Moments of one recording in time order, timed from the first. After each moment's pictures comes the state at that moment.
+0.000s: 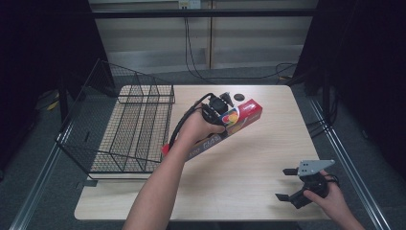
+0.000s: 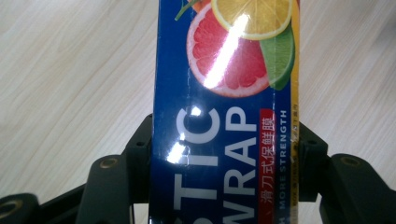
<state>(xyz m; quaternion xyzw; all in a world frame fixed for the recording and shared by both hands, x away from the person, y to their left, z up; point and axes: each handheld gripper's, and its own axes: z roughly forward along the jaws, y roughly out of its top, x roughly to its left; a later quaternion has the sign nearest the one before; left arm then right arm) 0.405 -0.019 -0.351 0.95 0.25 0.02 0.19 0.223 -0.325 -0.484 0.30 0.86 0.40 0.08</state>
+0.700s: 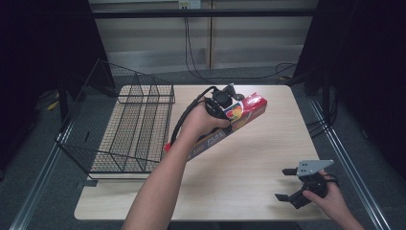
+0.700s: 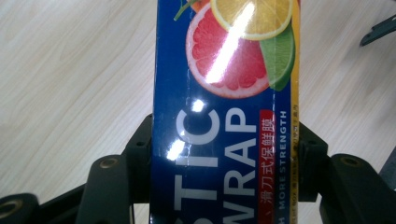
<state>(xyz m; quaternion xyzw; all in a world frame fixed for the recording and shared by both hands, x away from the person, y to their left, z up) 0.401 -0.034 -0.322 0.95 0.25 0.01 0.20 0.223 -0.323 -0.484 0.29 0.86 0.40 0.07</state>
